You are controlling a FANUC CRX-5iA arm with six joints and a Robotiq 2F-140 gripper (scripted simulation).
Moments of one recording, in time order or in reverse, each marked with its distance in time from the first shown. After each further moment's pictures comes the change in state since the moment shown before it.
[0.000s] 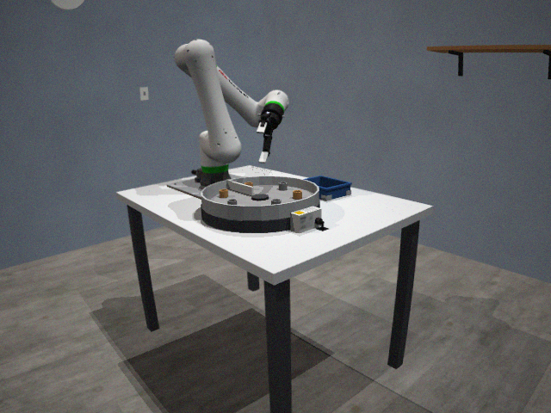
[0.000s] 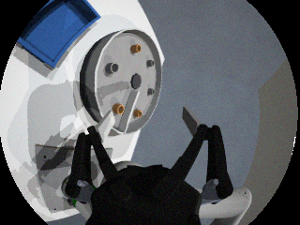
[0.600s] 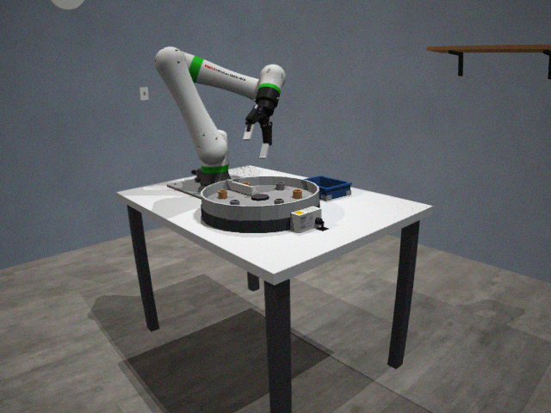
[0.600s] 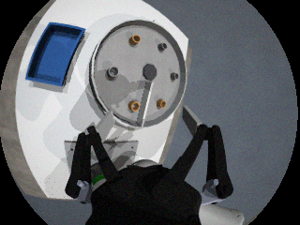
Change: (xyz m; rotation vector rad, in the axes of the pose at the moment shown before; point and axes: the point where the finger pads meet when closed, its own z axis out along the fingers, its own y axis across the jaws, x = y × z) arm -0.019 0.014 0.025 0.419 -0.107 0.283
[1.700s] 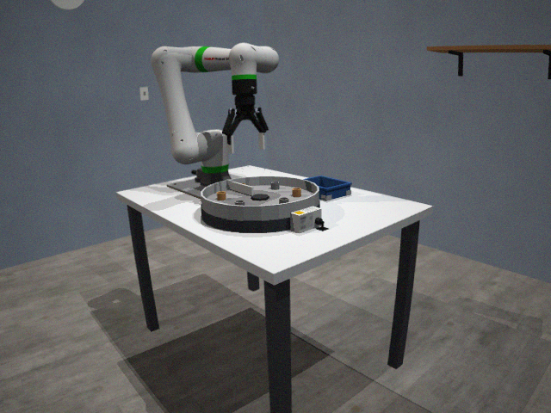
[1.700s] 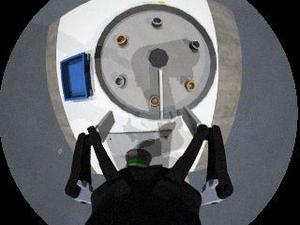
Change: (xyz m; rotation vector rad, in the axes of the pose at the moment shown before) arm -0.014 0.037 0.027 0.603 -0.167 0.393
